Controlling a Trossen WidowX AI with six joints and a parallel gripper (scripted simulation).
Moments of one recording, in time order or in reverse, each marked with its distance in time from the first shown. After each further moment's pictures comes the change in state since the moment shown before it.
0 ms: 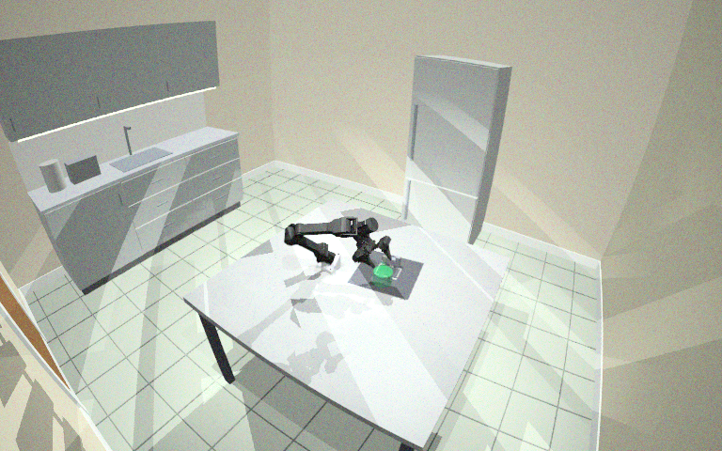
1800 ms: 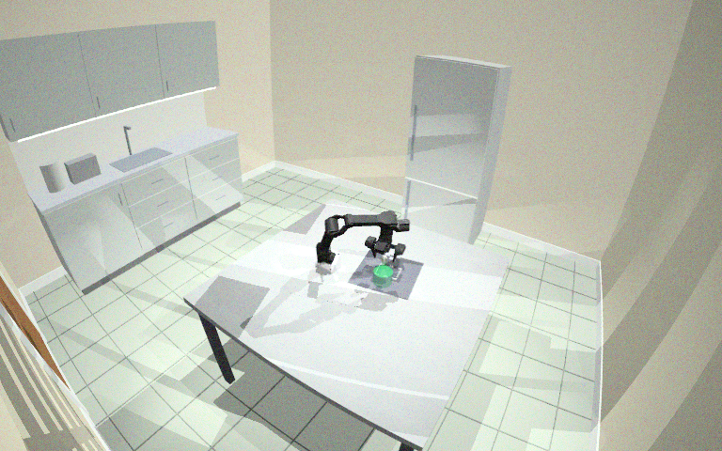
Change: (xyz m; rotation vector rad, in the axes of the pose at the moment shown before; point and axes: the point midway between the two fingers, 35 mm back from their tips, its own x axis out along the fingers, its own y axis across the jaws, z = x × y) arm 0.063 -0.062 -0.153 0.072 -0.045 -0.705
